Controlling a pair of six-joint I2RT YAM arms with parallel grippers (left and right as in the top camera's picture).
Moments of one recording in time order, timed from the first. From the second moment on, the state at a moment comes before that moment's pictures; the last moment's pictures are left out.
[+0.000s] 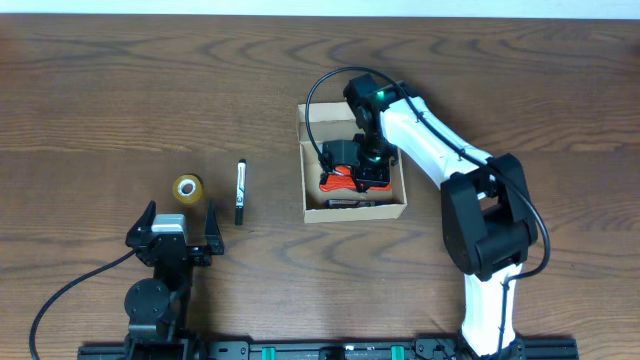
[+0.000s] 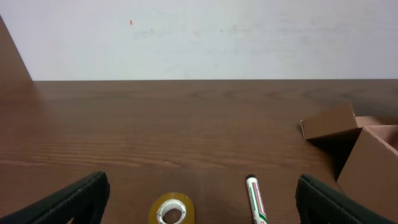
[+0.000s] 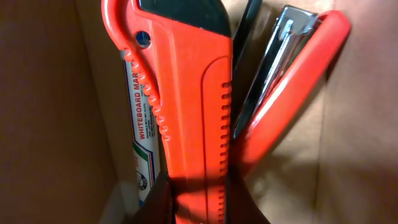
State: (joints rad) left arm -0.05 0.01 0.03 -0.13 -0.04 0.01; right arm 0.44 2.13 1.62 -1.14 -0.19 -1.07
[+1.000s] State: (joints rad) left arm -0.05 0.01 0.05 -0.19 -0.04 -0.17; right arm 0.44 1.99 1.72 -1.15 -0.19 -0.94
